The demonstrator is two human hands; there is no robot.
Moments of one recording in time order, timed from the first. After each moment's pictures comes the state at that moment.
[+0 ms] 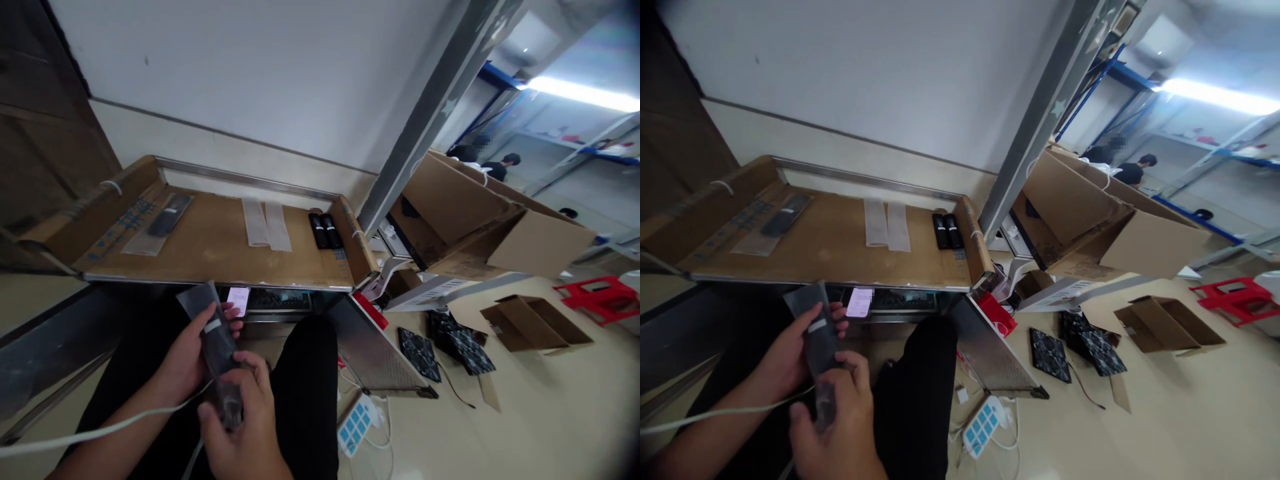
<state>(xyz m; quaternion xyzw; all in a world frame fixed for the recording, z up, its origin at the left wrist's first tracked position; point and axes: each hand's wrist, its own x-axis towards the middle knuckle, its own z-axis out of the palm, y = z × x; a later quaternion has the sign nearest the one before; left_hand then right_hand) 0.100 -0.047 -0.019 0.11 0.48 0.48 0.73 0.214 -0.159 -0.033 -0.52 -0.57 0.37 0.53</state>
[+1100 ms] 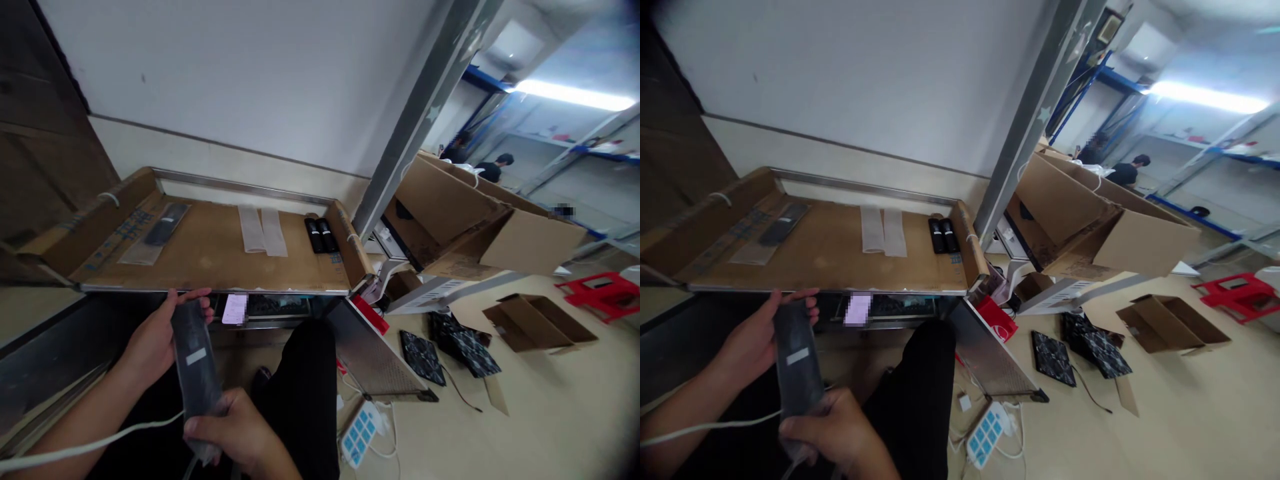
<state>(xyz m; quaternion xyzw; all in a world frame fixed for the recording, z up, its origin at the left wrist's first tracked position) 0.068 -0.019 0.018 0.20 0.53 0.51 0.65 0.210 -0.138 -0.079 -0.46 -0.31 0.78 0.31</state>
